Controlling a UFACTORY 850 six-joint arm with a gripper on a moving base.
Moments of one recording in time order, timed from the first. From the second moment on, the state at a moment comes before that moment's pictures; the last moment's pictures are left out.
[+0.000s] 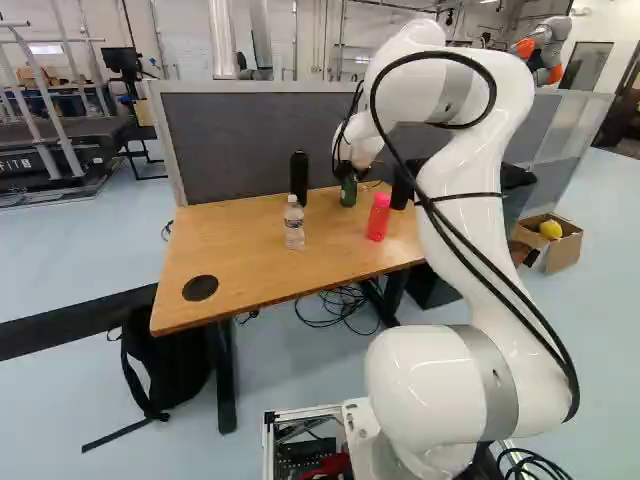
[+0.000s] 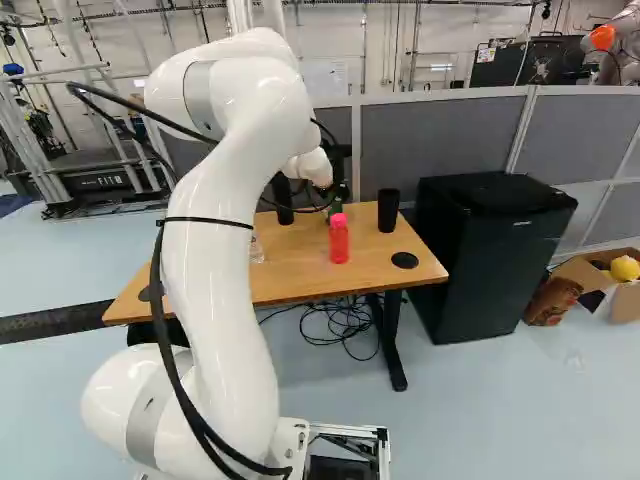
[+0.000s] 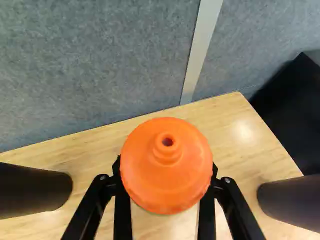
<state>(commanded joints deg) -5.7 -37.0 -80.2 0.0 7.0 0.0</state>
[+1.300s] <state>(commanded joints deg) -3.0 -15.9 -62.3 0.0 8.9 0.0</state>
